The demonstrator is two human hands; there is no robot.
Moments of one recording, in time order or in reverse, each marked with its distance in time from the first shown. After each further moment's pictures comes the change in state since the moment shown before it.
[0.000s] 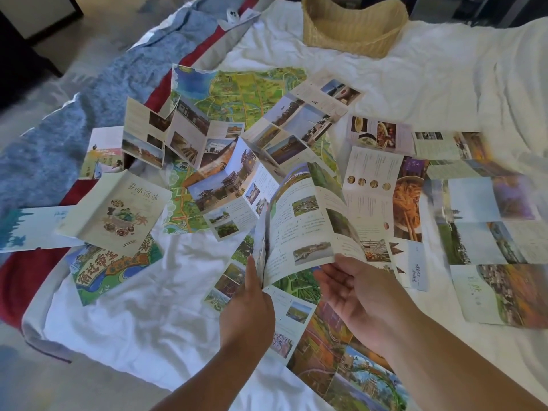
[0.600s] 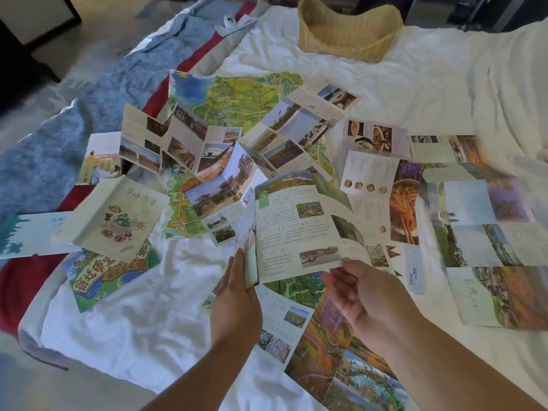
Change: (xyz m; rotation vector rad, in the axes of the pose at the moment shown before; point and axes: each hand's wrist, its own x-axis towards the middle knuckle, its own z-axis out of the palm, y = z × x) left_hand 0.004 -0.002 -0.015 -0.528 0.205 -0.005; right_hand 0.004 -0.006 -0.006 0.021 0.089 -0.016
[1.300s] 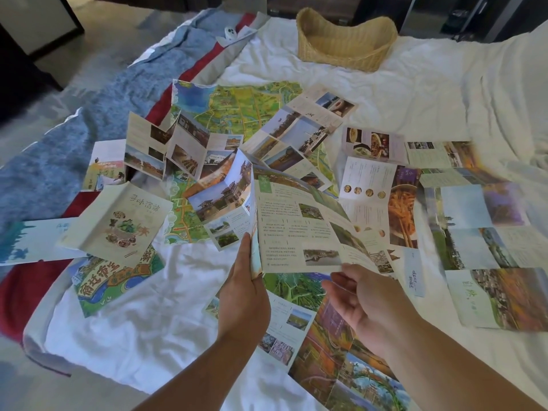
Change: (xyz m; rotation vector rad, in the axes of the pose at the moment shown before) left_hand 0.002 0.026 -0.015 -0.190 -0.020 0.027; right_hand -0.006 0.002 0.002 -0.081 0.061 0.004
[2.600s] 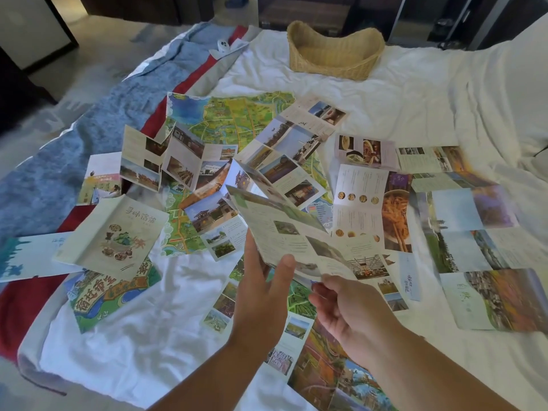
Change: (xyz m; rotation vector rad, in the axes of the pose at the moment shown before) left_hand -0.009 0.049 -0.005 -0.505 -0.136 0.150; right_hand -0.013 0.003 0.016 -0.015 -0.083 0.043
